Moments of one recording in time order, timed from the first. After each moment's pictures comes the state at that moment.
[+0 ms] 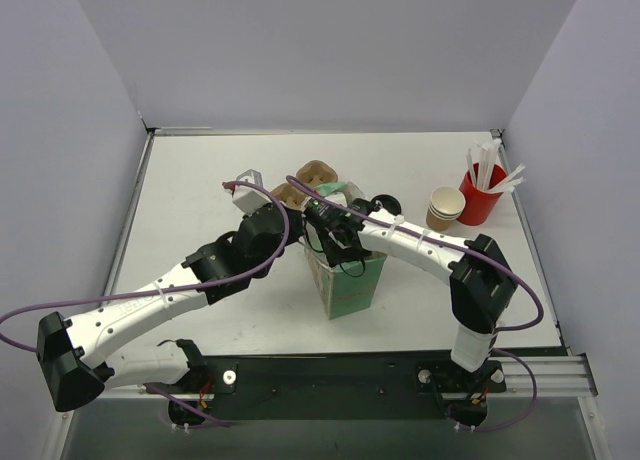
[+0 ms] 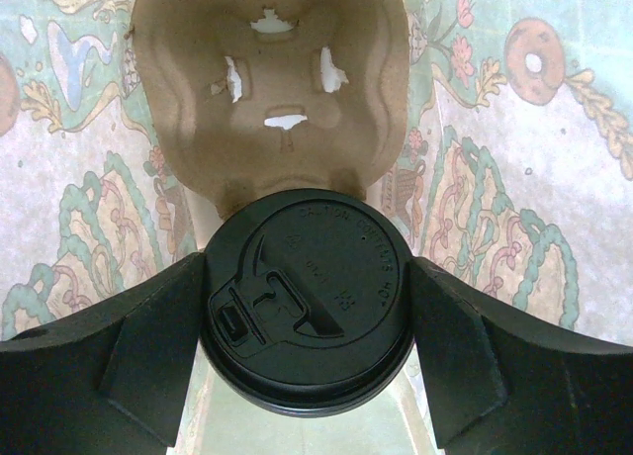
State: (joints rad) left arm -0.97 1.13 1.01 -0.28 -0.68 -1.01; right arm 0.89 1.78 1.38 -0.87 0.28 0.56
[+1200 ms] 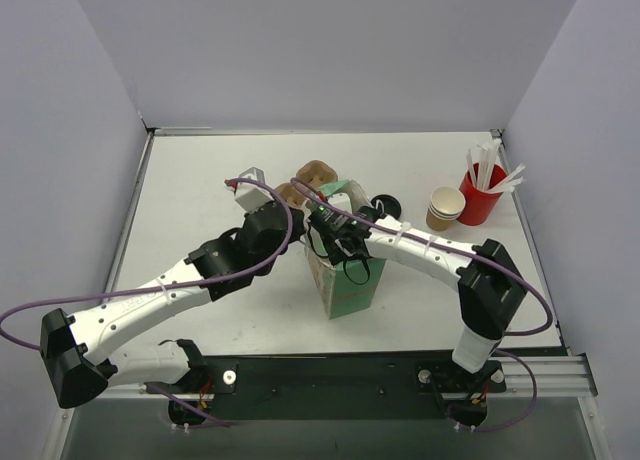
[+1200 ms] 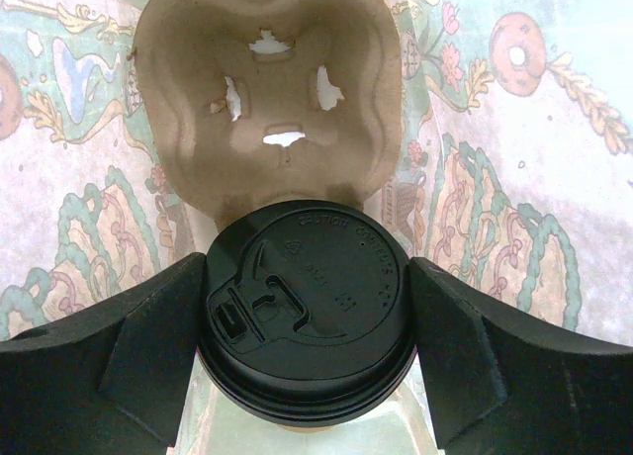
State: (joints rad) left arm -0.97 1.15 1.04 -0.31 -0.68 -1.01; right arm 0.90 1.73 1.29 -0.76 0.32 0.58
